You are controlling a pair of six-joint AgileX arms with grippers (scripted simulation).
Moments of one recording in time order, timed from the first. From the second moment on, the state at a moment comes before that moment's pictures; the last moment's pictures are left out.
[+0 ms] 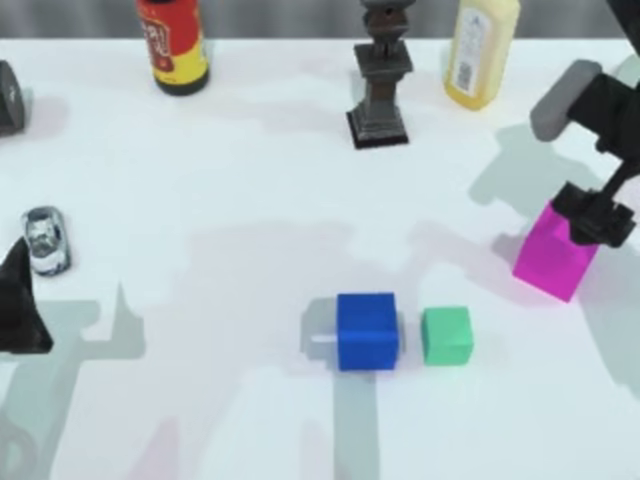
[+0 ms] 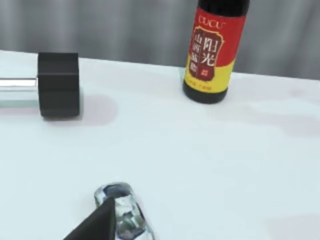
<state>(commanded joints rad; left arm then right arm) -0.08 0.28 0.23 -0.17 -0.01 -0.12 0.21 1.86 1.50 -1.07 0.00 -0.66</state>
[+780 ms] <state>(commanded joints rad) 0.02 0.00 0.00 0.00 0.00 0.00 0.23 2.09 1.69 -1.17 0.00 -0.74</state>
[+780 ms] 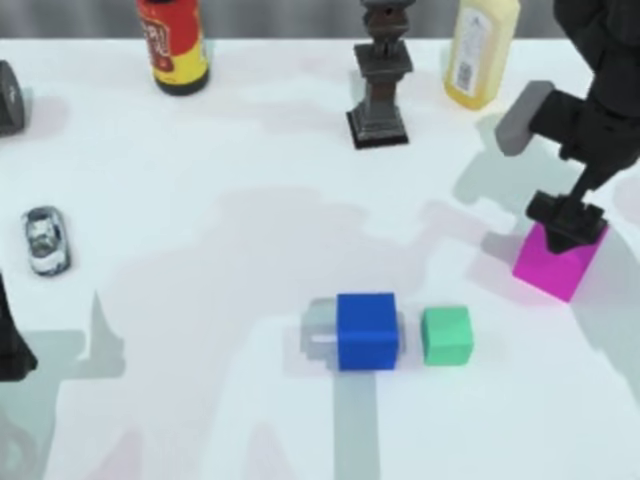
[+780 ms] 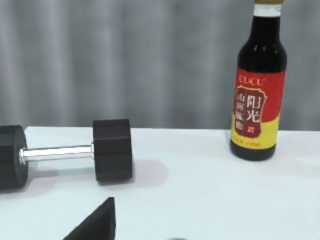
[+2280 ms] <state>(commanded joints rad) 0.02 0.00 0.00 0.00 0.00 0.00 0.24 2.18 1.49 -0.88 0.00 -0.73</state>
